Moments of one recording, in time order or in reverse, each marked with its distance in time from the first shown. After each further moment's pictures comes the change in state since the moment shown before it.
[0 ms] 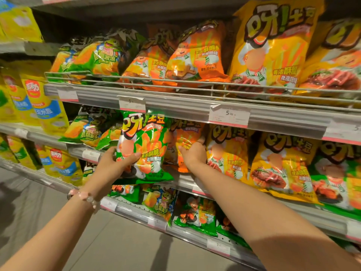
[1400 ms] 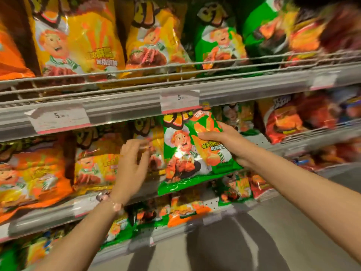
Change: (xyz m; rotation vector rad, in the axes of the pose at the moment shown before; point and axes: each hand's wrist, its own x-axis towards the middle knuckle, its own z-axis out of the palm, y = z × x) left_hand -0.073 0.010 0.306 0.289 -0.499 0.872; right_hand -0.086 0.217 -0.308 0.702 -0.012 0.065
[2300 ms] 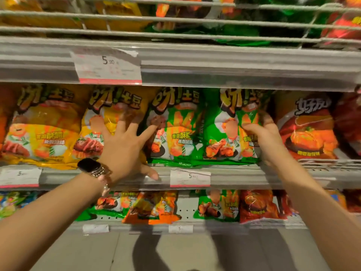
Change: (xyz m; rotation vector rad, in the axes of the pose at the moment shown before) left_hand 0.039 0.027 0.122 1.138 -0.417 -0.213; right_hand 0.097 0.091 -0.191 -0.010 0.288 -0.133
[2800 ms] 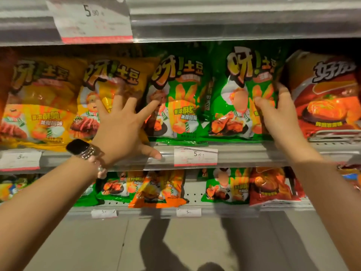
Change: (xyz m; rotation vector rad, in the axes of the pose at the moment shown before) left_hand -0.008 -0.001 -0.006 0.005 0.022 0.052; right_hand -0.015 0.016 0.001 -0.225 0.120 -0.187
